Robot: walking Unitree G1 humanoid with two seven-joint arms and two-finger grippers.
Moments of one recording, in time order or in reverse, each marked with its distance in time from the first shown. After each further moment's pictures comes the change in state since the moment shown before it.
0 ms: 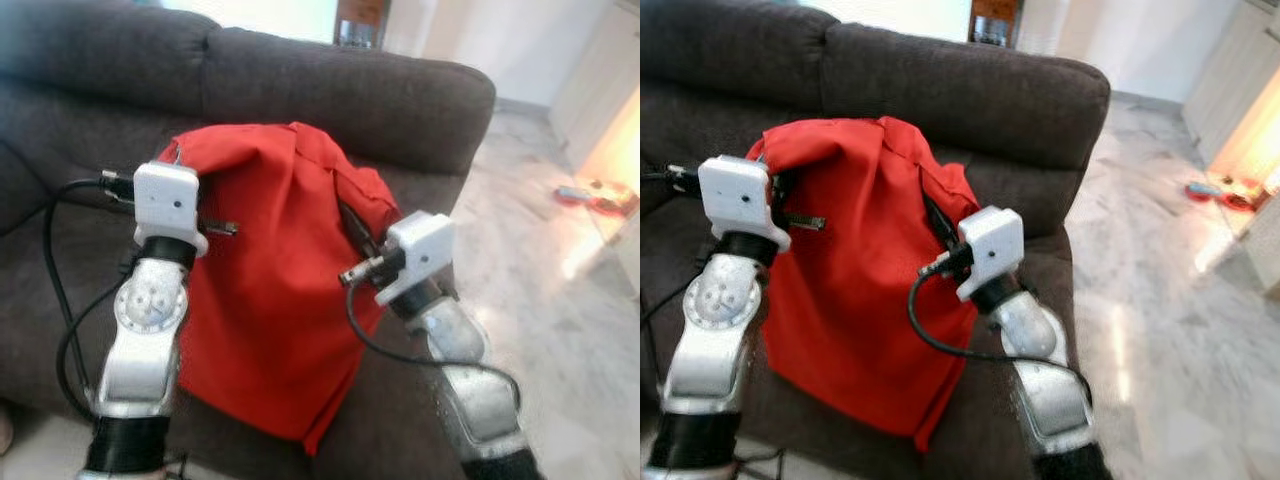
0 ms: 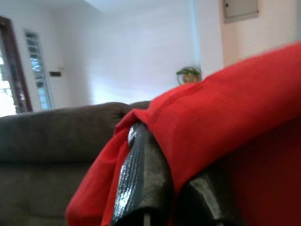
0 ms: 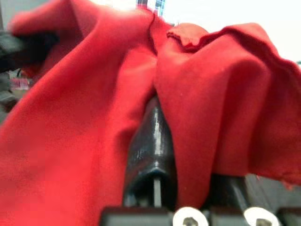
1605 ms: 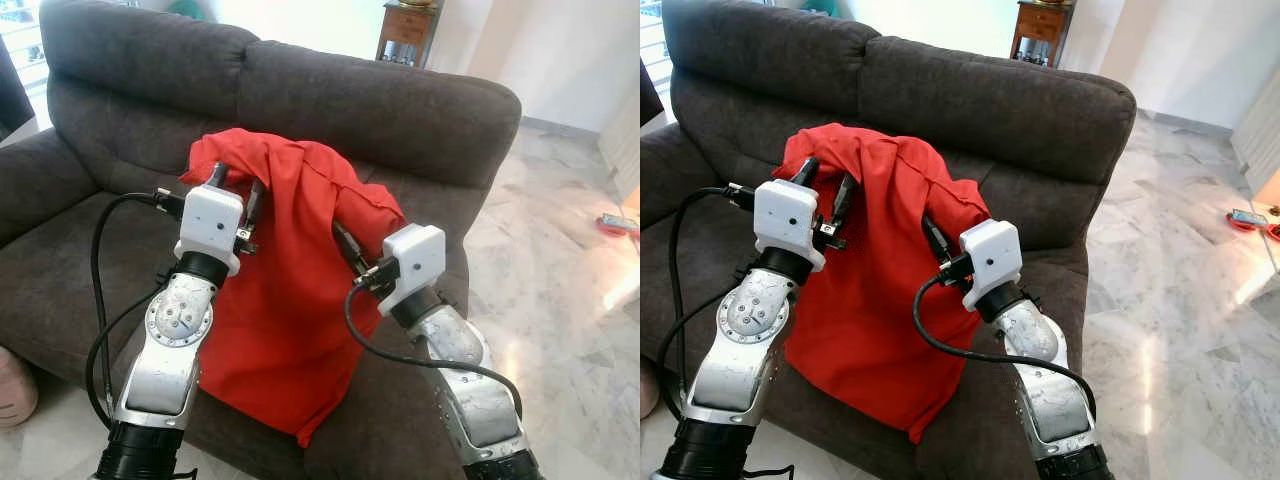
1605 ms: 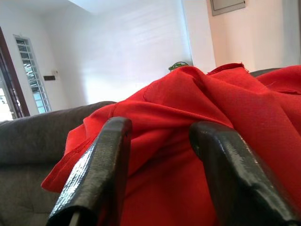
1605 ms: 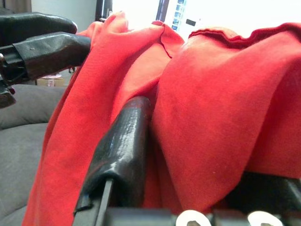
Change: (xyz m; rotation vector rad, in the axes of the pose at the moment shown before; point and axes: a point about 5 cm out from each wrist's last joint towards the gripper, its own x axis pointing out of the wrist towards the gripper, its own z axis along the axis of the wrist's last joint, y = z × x) left arm -0.008 -0.013 -0.013 0.017 0.038 -0.105; right arm 0.002 0.007 -0.013 -0.029 0.063 0.018
